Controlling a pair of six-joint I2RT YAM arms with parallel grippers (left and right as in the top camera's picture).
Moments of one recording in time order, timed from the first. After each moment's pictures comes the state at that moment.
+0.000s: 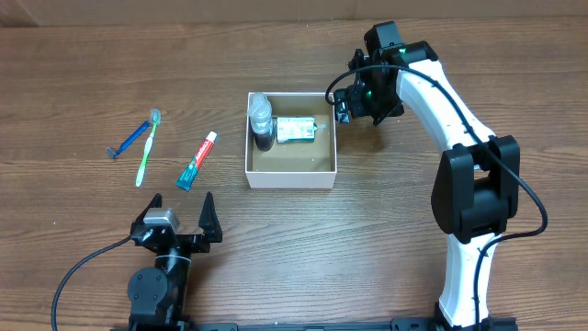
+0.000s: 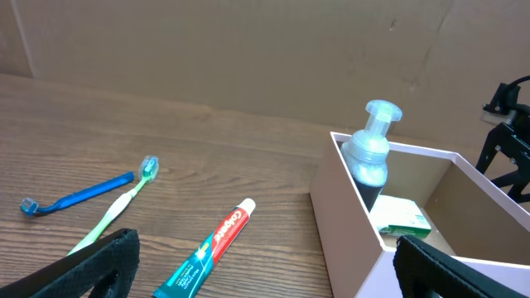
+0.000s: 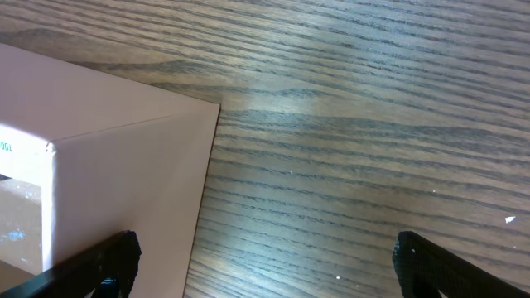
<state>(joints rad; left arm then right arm) -0.06 0.01 0.01 -0.08 -0.01 -0.20 0.24 2.22 1.90 -1.04 -0.21 0.05</state>
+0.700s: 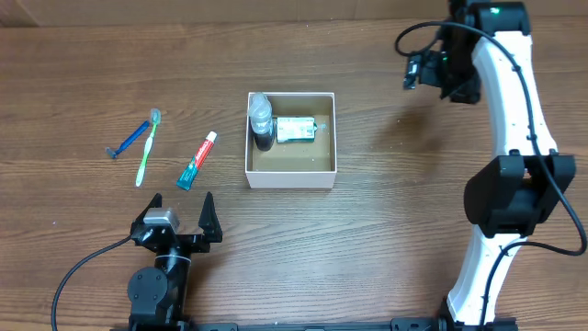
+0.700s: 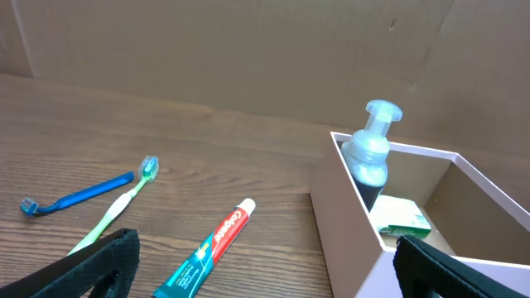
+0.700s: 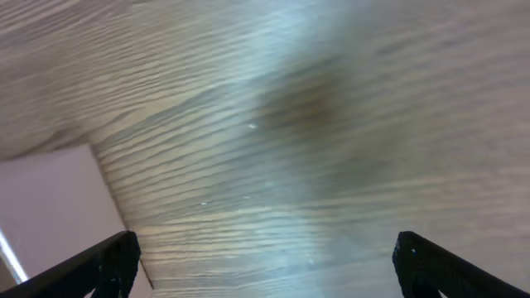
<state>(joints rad) -0.06 0.01 0.01 -0.08 -0.01 -0.20 -0.02 2.21 2.24 -1.46 -0.08 0.26</state>
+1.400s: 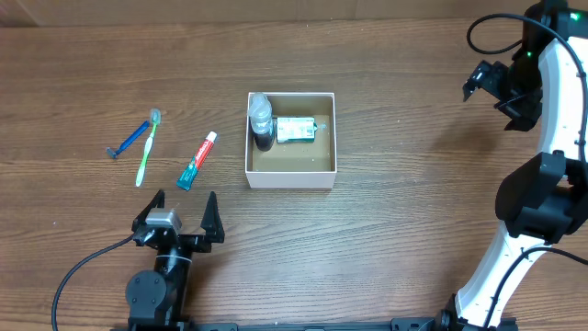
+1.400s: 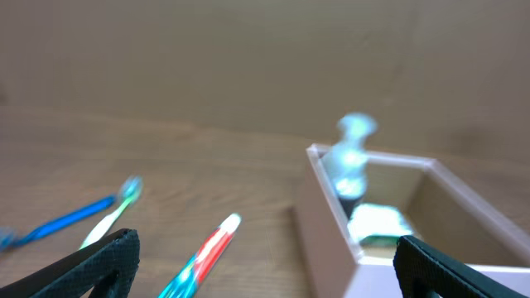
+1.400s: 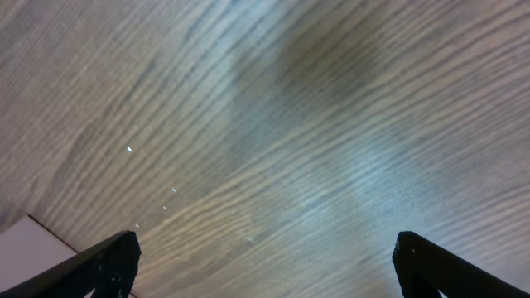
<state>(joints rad) -0.06 0.01 0.01 -0.02 0.05 -0.18 -0.25 2.21 2.24 -1.58 -0.07 0.41</state>
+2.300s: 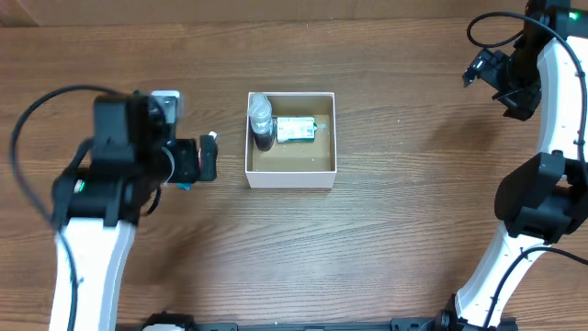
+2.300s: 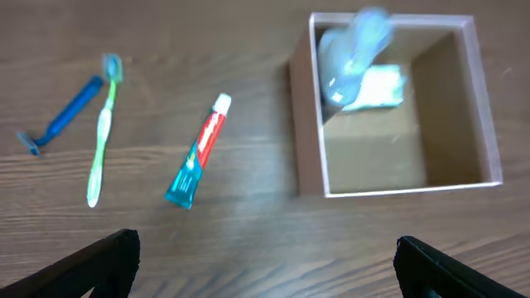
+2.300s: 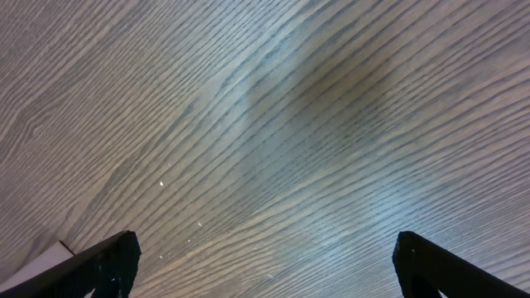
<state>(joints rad) -0.06 1.23 1.32 -1.06 0.12 -0.07 -0.25 2.21 2.24 -1.47 -0.08 0.42</state>
